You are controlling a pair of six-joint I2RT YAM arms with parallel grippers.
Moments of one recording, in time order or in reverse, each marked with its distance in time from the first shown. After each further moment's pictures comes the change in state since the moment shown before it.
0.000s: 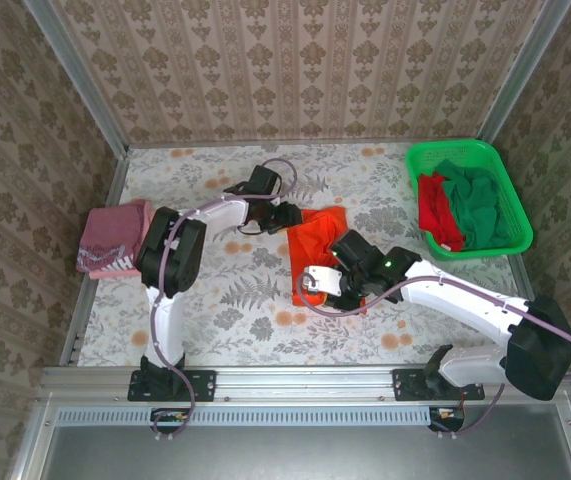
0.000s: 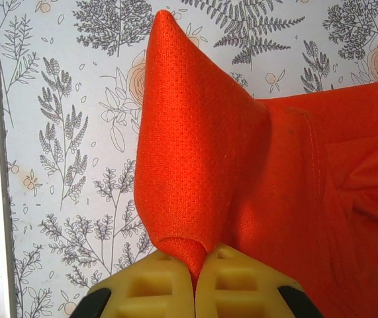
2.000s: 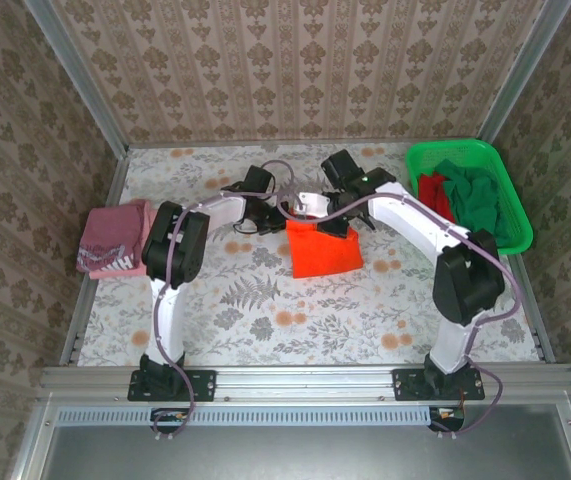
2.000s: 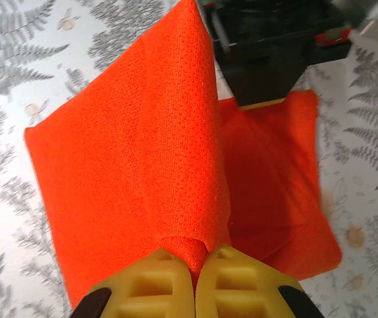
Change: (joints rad) left arm 0.055 0.110 0.051 -0.010 0.124 0.102; right arm -0.279 0.535 0.666 -0.158 0.007 -0.275
